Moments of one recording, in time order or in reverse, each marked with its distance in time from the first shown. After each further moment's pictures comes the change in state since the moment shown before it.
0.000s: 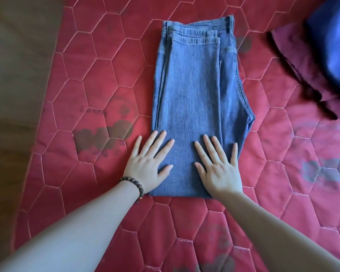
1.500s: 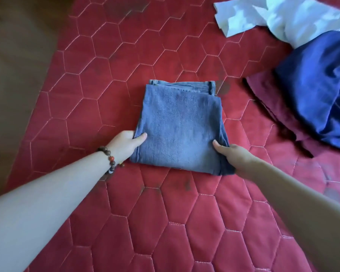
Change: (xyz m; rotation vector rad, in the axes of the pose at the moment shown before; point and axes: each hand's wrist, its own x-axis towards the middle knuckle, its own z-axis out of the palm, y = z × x) left_hand 0.138 -0.066 -0.071 -0.979 -0.108 -0.515; right_hand 0.124 0.103 -0.080 1.044 -0.368 0.650
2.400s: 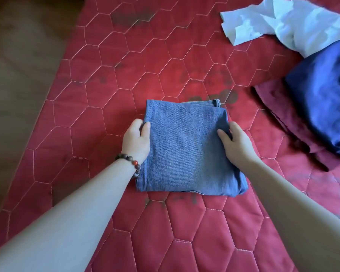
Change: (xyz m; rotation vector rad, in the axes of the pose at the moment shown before) left_hand 0.007 0.046 0.018 -0.095 0.487 0.167; right_hand 0.021 -0.042 0.007 -0.195 0.422 -0.504
